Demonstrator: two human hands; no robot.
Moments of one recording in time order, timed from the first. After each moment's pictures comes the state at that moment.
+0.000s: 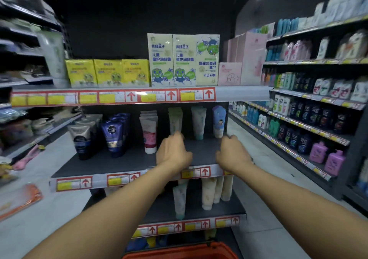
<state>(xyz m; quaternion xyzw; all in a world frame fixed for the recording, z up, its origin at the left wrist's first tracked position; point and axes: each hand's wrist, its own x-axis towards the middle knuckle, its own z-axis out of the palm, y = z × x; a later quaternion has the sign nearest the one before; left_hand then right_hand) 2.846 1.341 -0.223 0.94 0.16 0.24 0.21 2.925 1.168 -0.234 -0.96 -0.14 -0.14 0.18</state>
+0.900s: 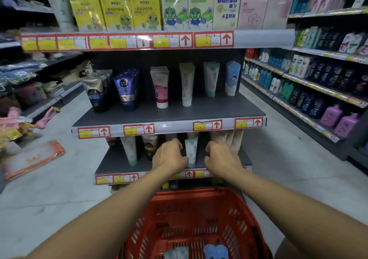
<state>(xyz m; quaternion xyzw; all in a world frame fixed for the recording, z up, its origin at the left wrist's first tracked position) 2.756 1.359 -0.343 0.95 0.21 0.12 0.21 2.830 1.198 -0.358 -0.96 -0.23 -0.05 0.16</state>
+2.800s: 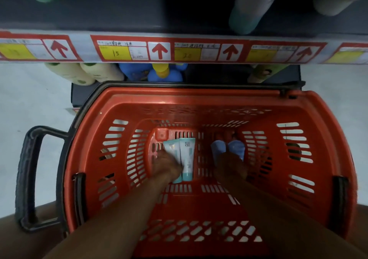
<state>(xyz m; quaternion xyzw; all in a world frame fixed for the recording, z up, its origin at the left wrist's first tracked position) 2.680 1.361 -0.808 0.75 0.43 -0.38 0.31 2.764 1.182 -0.812 -0.91 -0.08 0.41 -0.02</state>
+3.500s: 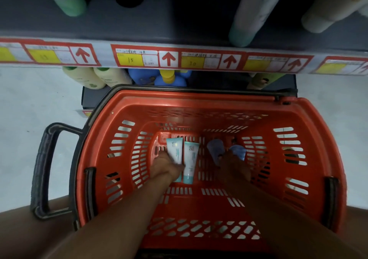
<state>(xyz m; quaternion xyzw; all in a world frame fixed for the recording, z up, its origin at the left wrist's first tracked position) 2.676 1.368 -0.796 0.71 0.51 -0.30 0.38 2.769 1.174 -0.798 -0.93 -0.07 0.36 0.02</state>
